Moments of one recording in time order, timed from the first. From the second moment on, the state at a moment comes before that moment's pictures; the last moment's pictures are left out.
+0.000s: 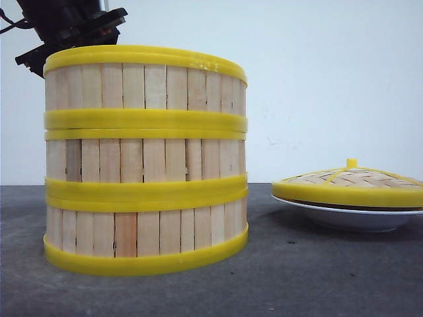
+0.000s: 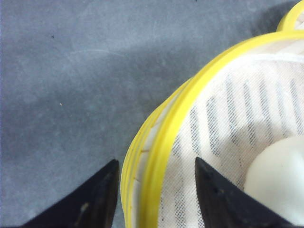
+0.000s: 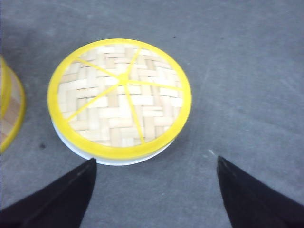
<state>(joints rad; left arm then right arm) -0.30 1.56 1.45 -0.82 0.20 0.01 0.31 0.81 1.06 -0.96 0.16 0.09</state>
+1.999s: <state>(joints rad) -0.14 0.91 1.09 -0.95 -0.02 -0.02 0.18 1.57 1.04 -0.35 -0.18 -0.03</state>
